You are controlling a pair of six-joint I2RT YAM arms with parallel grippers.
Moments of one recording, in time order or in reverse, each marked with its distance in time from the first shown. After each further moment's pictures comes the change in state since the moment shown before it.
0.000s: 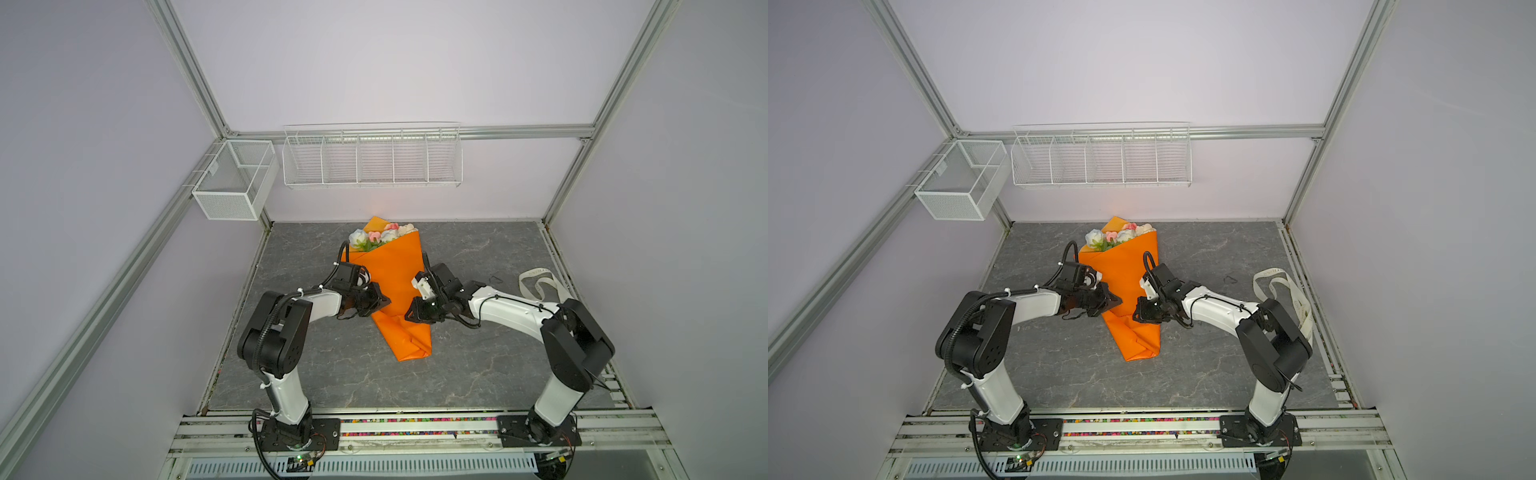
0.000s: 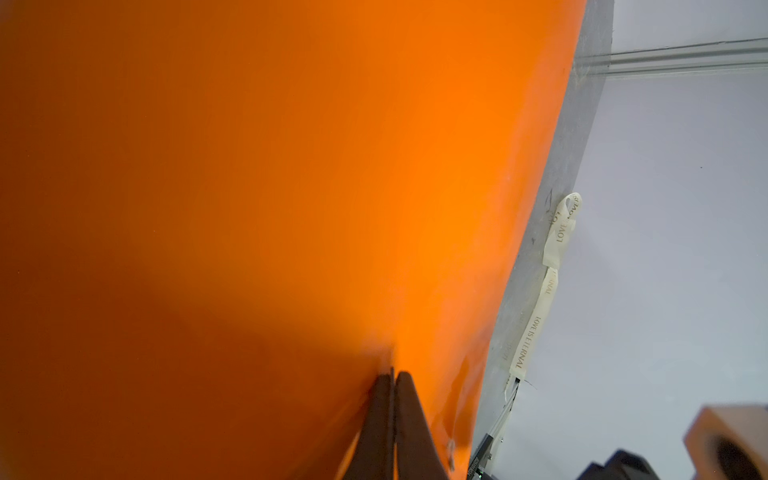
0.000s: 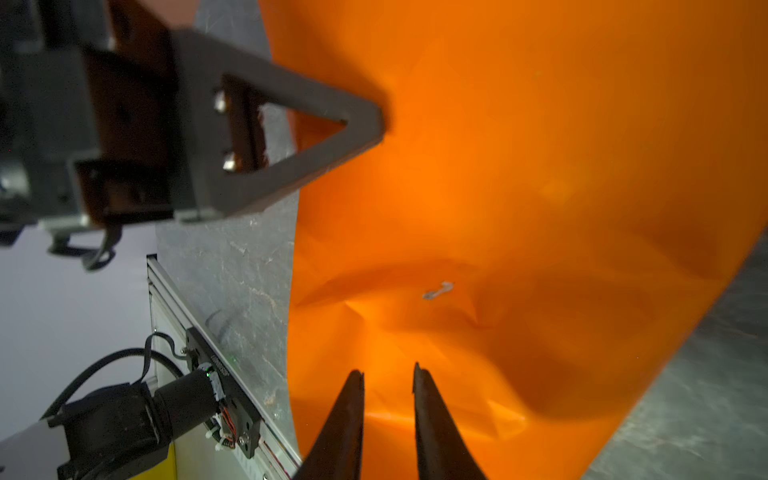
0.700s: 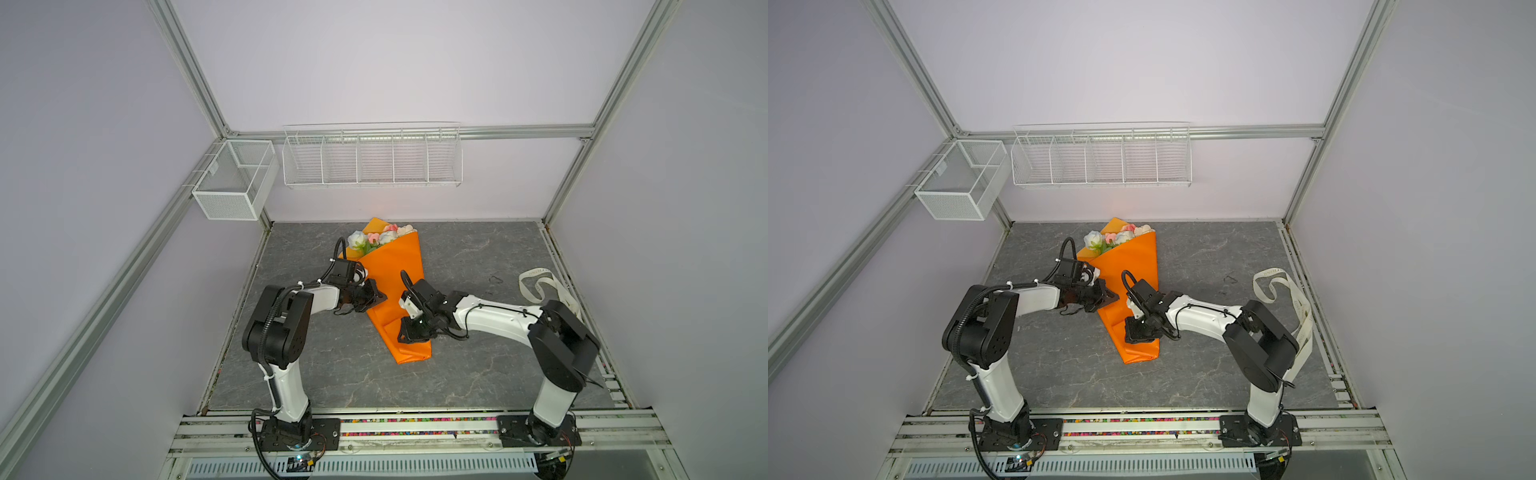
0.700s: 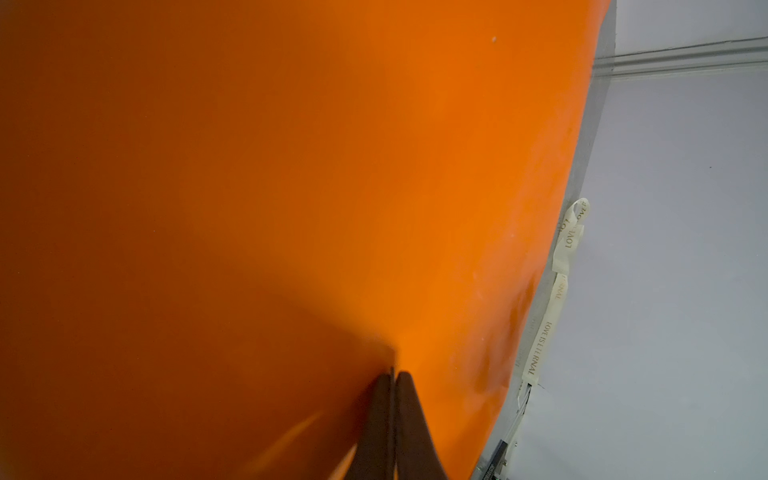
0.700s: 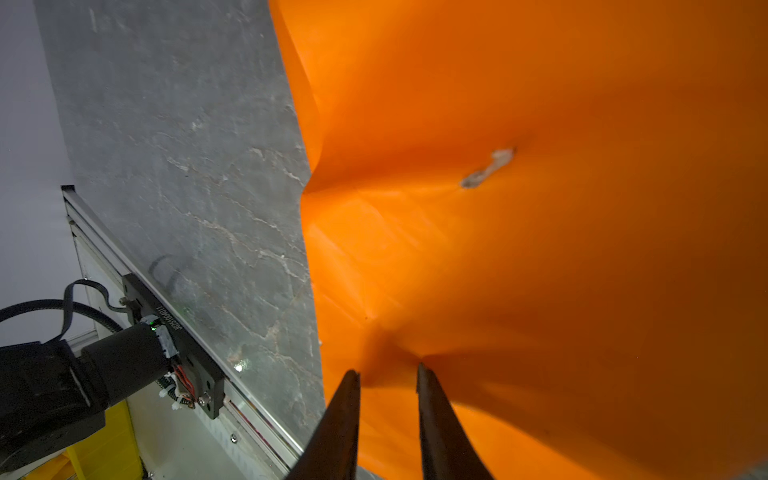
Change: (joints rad) left arm 0.039 0.060 0.048 -0.025 0.026 0.086; right arm 0.114 0.013 0.021 -0.121 0.060 -0.010
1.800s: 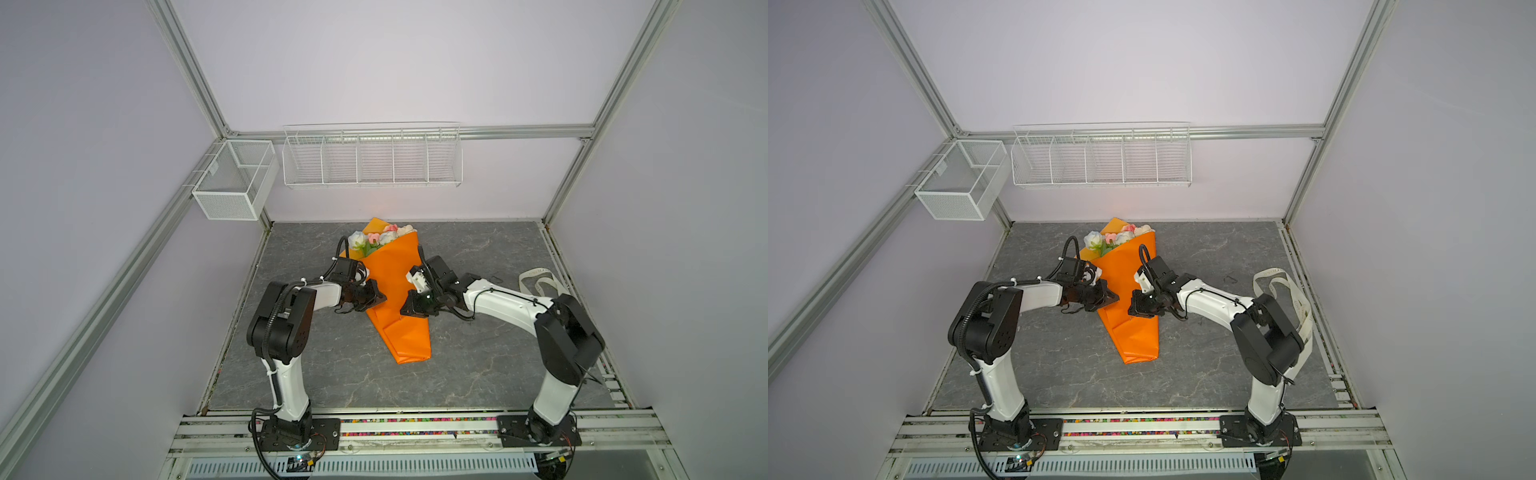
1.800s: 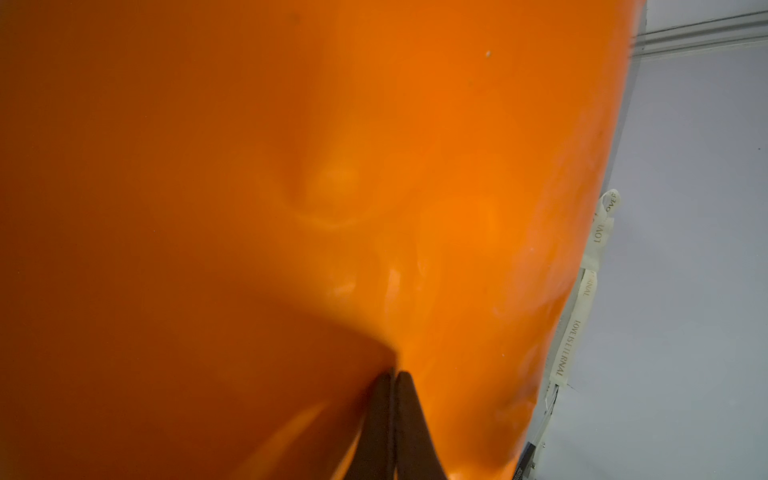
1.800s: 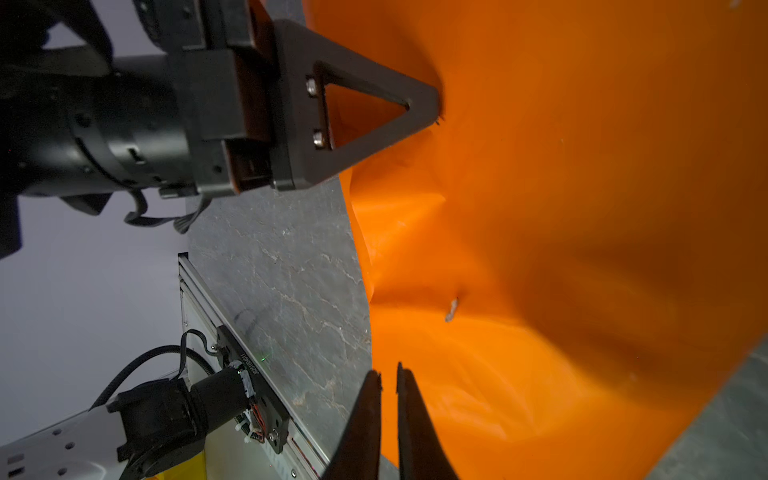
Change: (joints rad) left arm 0.000 0.040 0.046 -0.048 -0.023 0.078; right arm -0.140 0.095 0.135 0.077 -0.106 0.022
